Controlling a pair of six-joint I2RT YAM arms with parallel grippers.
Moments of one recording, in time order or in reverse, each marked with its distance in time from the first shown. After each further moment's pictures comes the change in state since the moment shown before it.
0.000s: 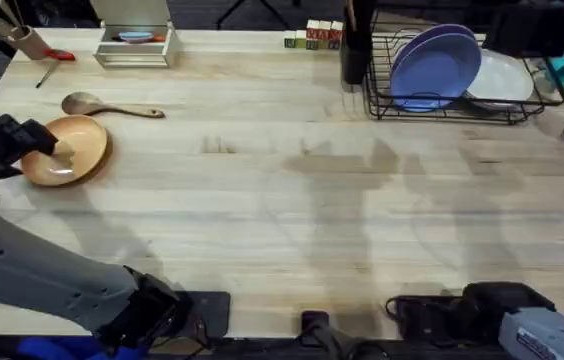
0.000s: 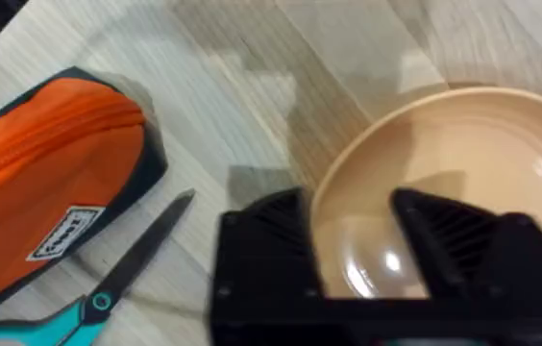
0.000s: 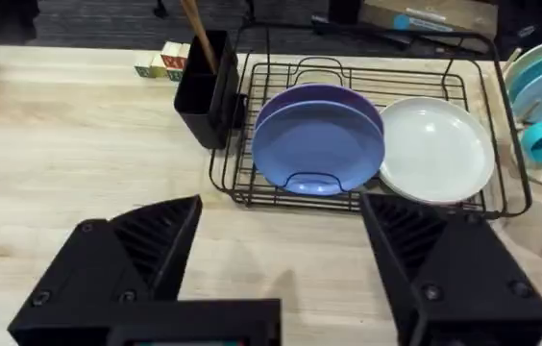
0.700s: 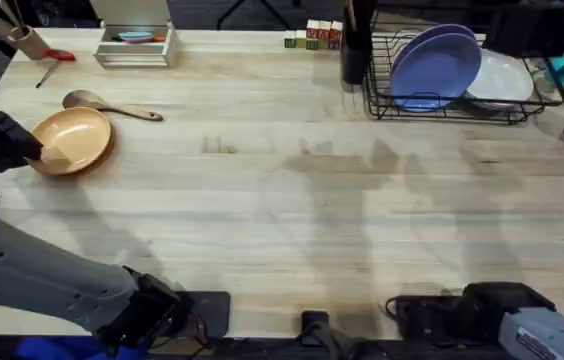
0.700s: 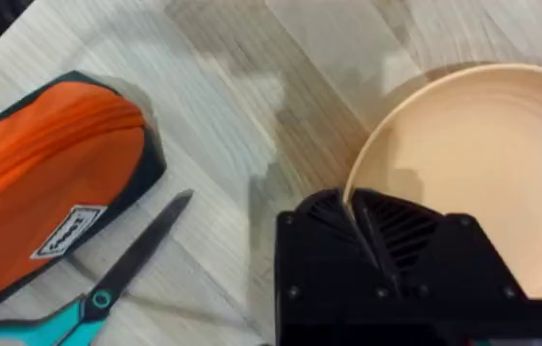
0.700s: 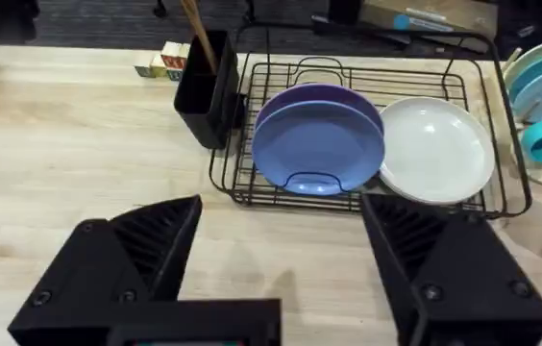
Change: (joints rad) left arm 0.008 -0.012 0.014 -0.016 0.031 0.000; right arm 0.000 0.000 0.000 0.000 0.000 0.000
